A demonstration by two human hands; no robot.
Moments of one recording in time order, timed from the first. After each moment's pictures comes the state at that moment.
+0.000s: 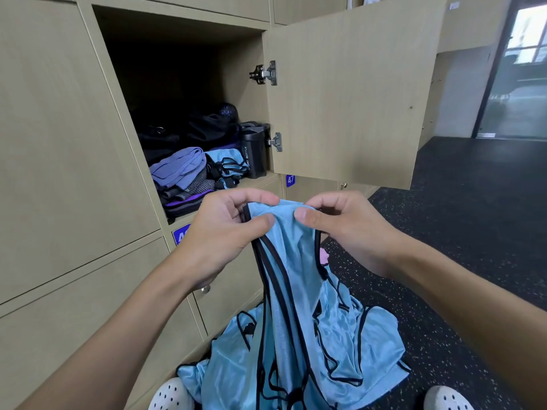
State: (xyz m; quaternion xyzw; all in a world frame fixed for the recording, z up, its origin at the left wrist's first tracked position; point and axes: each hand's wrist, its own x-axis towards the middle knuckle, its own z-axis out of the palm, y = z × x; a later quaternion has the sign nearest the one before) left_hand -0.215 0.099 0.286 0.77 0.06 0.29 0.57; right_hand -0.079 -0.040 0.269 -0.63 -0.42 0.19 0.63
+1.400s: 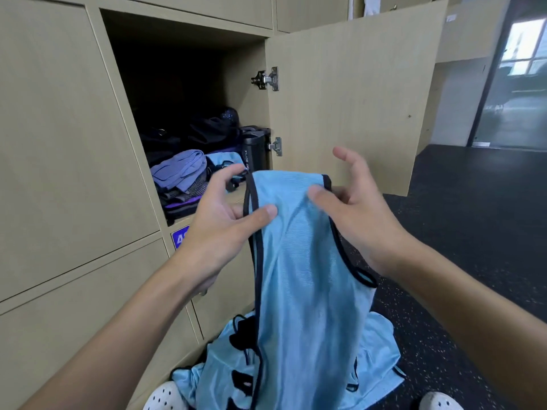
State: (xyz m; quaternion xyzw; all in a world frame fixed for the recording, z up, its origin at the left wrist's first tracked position) left_hand -0.214 0.100 0.286 0.71 0.09 0.32 0.62; right_hand -0.089 -0.045 0.289 -0.64 -0.39 0.09 0.66
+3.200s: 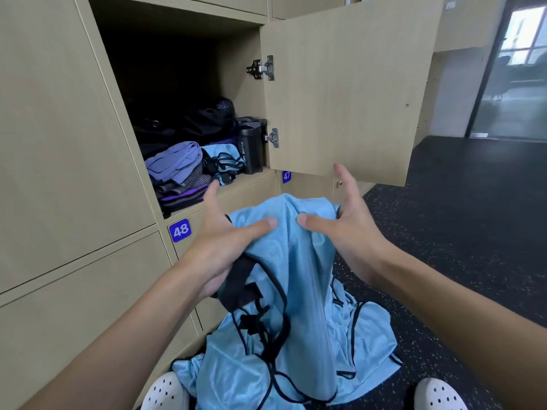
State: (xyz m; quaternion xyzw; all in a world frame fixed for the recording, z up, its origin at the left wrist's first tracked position) left_hand -0.198 0.114 0.251 0.64 0.17 0.28 0.69; right_hand -0.074 -0.033 0.243 -0.62 -0.31 0.16 0.70
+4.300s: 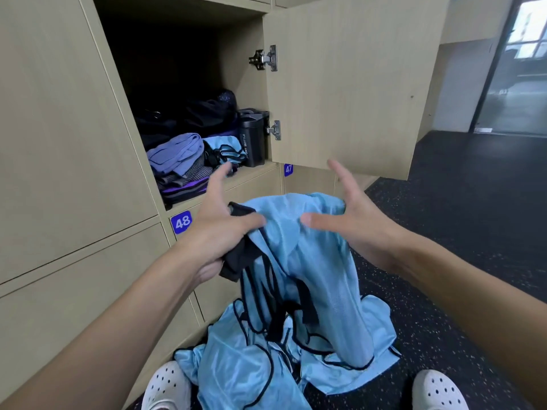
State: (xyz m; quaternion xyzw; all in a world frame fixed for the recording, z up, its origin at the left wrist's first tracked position) left_hand -0.210 0.107 0.268 0.70 0.23 0.24 0.63; right_hand -0.069 -0.048 0.253 -0.66 -0.37 0.20 0.62
